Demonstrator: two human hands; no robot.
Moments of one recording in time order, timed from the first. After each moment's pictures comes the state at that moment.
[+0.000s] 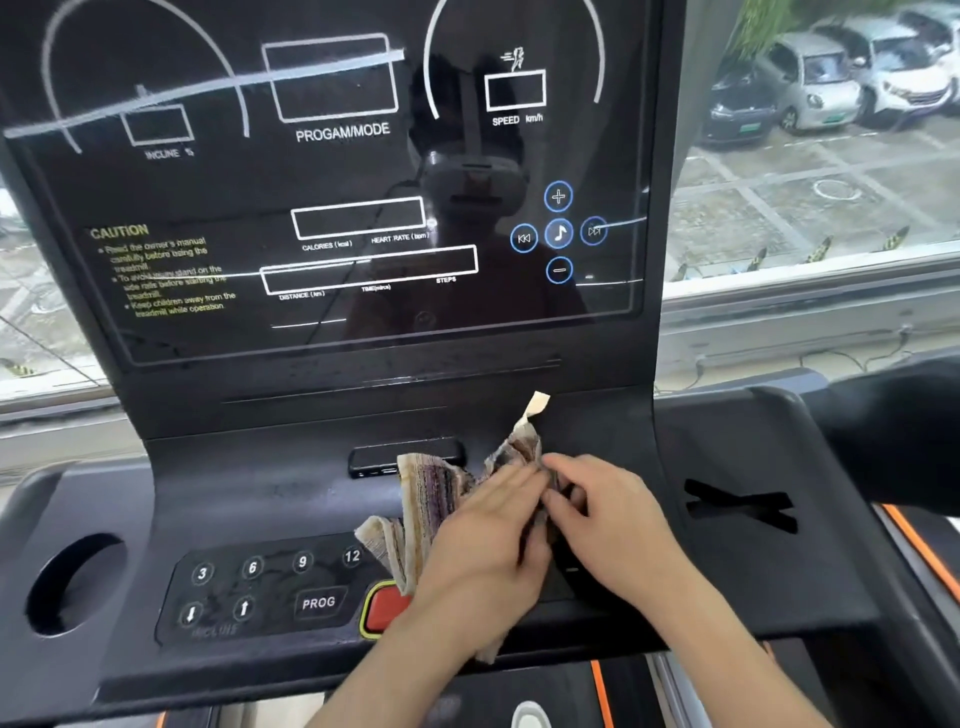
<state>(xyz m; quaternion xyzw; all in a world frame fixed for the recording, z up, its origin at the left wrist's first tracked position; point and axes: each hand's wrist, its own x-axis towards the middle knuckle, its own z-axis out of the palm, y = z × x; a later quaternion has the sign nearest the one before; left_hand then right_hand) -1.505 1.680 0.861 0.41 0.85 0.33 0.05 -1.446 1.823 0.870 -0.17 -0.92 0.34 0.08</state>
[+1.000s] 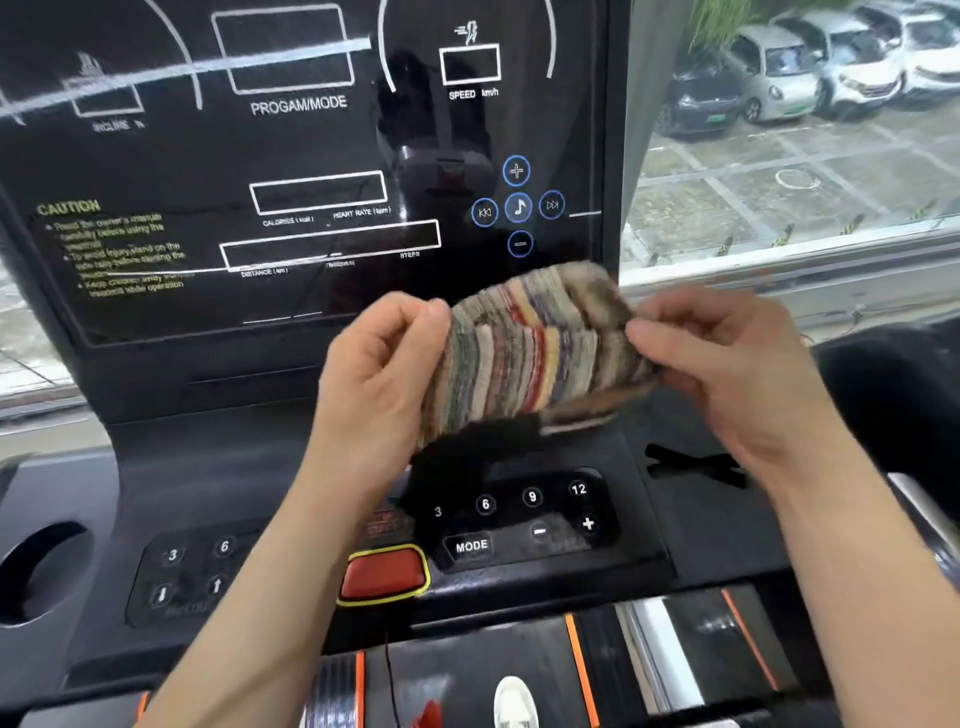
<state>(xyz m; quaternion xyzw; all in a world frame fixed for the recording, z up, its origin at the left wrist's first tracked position) -1.537 1.686 0.980 0.26 0.70 0.67 0.05 -1.431 1.884 0.978 -0.15 -0.66 0.69 0.24</state>
